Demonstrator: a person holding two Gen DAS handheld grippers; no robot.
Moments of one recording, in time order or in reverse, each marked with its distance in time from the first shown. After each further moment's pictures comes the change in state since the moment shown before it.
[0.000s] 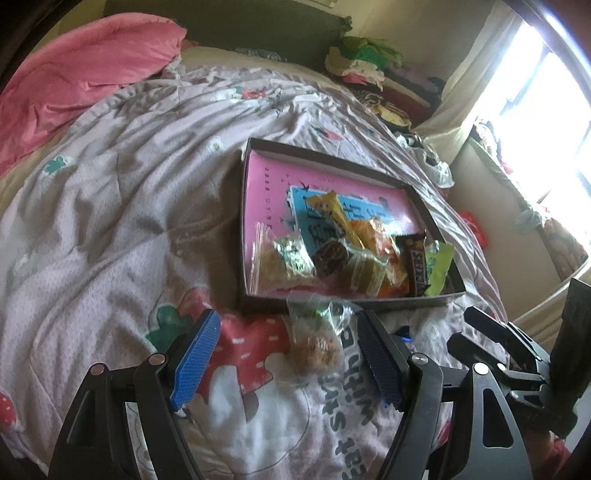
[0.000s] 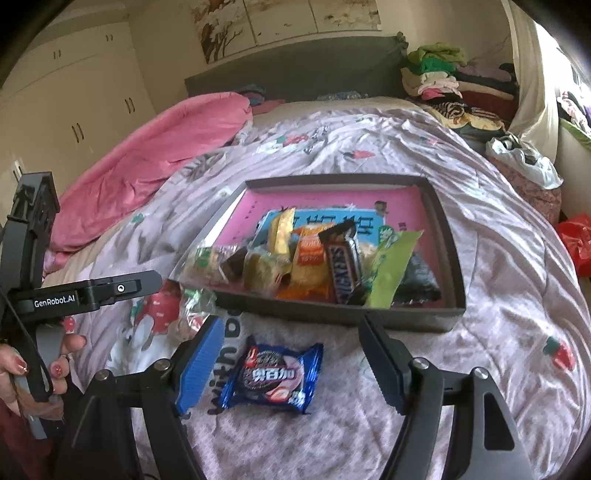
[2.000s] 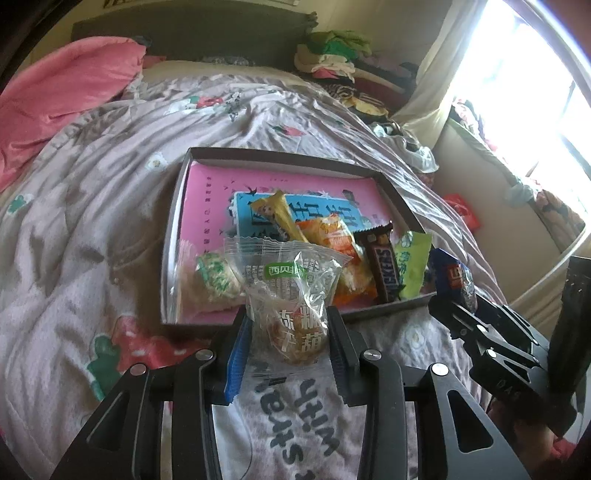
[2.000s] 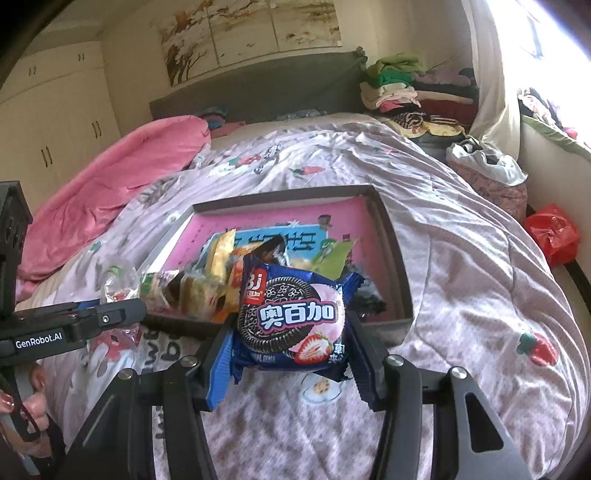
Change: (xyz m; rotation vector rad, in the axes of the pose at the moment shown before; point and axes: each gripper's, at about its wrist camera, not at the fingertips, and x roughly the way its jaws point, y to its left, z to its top) left arm 0.028 -0.052 0.007 0.116 -0.017 -0.017; right arm 0.002 -0.038 0.006 0.073 -0.116 -0.148
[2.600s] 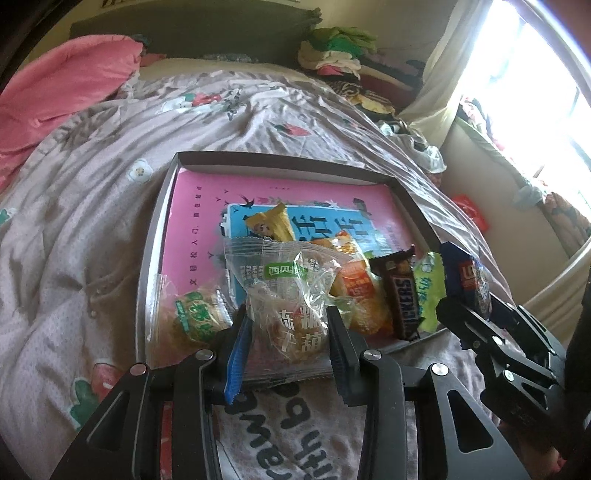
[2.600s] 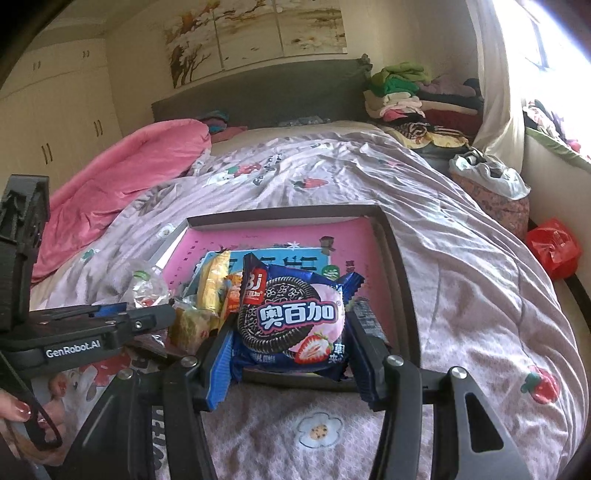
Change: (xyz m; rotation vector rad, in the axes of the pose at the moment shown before) left arm 0.036 0.000 0.022 -0.007 0.011 0.020; right arm 0.023 0.010 0.022 -0.044 -0.018 0.001
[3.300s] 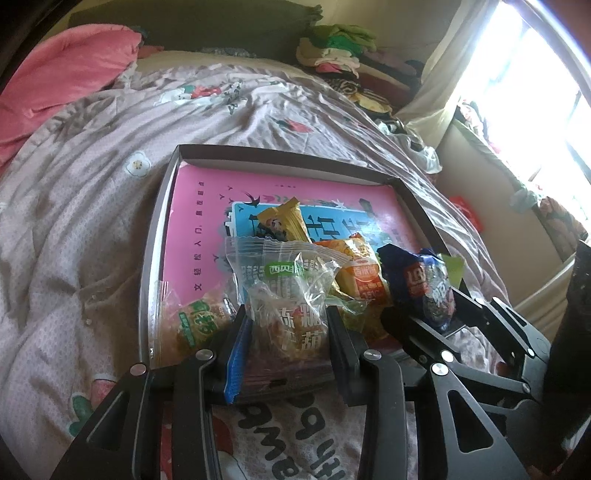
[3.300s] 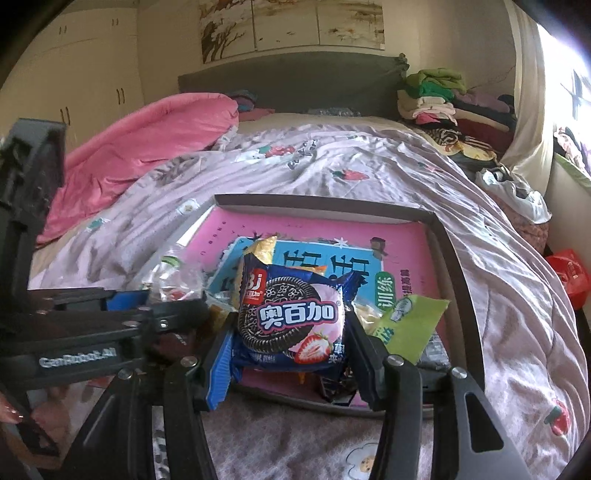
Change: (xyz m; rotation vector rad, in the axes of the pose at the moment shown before) left arm 0.009 0.015 0.004 -0.013 0.014 -0.040; right arm 0.037 0.037 0.004 -0.121 0.051 0.027
